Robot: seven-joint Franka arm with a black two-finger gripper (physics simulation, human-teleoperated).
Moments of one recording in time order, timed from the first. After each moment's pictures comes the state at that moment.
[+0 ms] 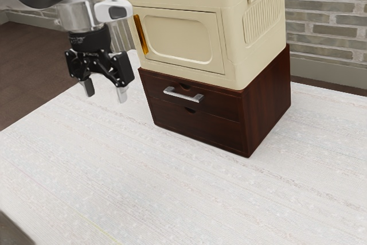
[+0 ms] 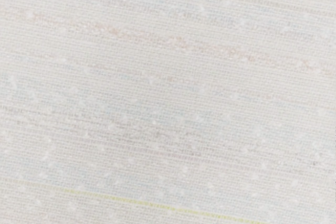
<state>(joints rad) 0.10 0.06 0.02 -1.26 0.00 1.22 -0.06</state>
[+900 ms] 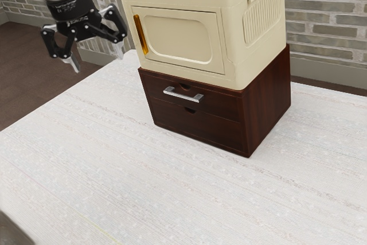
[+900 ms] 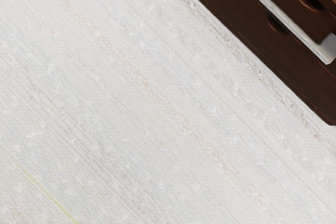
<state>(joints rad) 0.12 0.04 0.00 -1.15 -0.01 1.31 -0.73</state>
